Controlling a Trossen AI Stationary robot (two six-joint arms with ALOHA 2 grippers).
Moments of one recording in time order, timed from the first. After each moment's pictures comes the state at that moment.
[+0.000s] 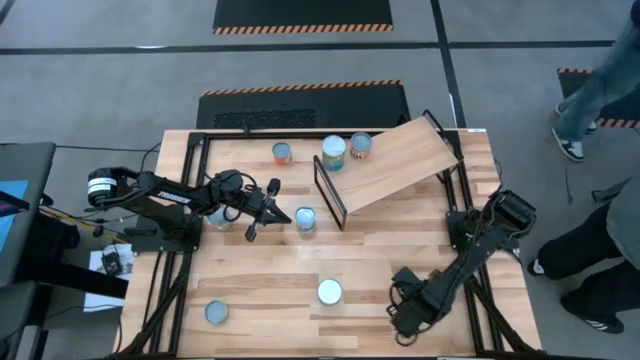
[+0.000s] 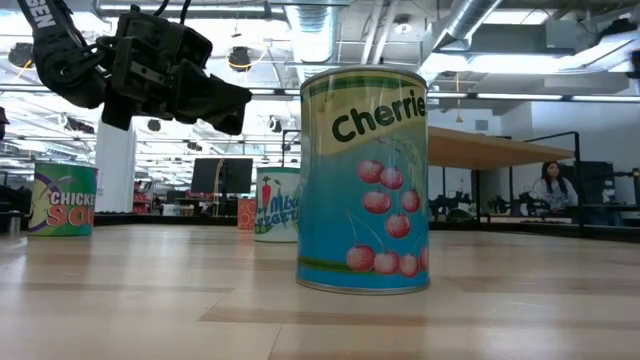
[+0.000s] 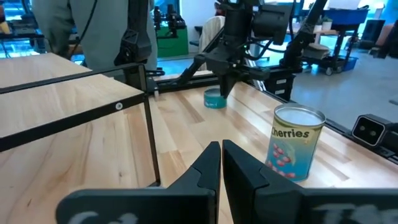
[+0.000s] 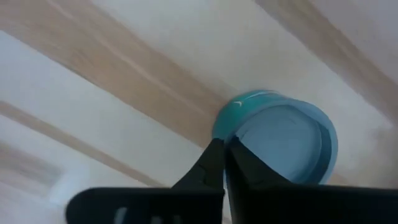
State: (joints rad) left arm 0.28 1.36 0.29 0.96 0.66 0.11; right arm 0.79 1.80 1.17 -1.01 0.04 1.73
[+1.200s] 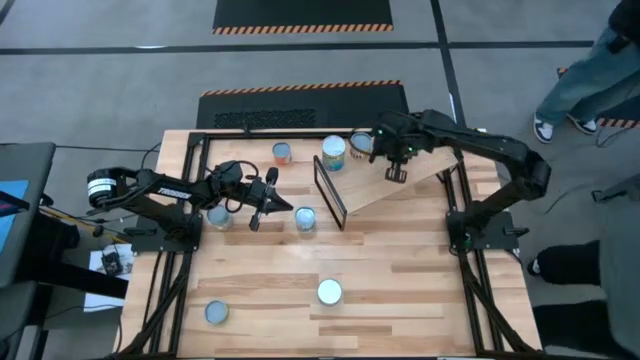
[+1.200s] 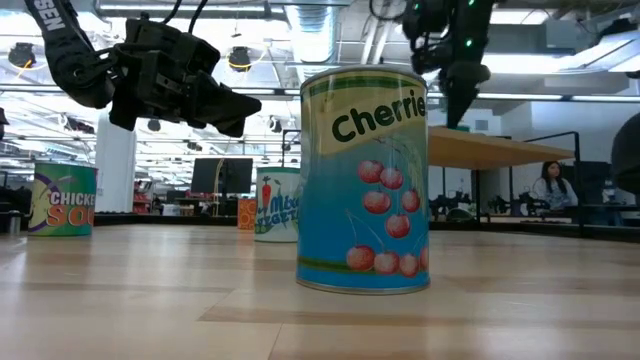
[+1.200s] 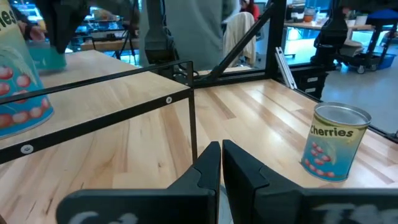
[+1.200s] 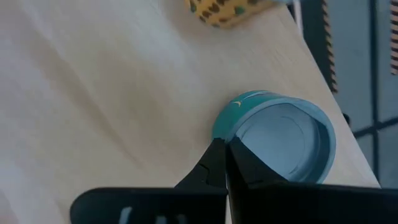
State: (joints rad) left arm 0.39 1.36 0.32 0.91 0.66 0.13; right arm -0.48 1.49 1.38 -1.17 0.22 -0.30
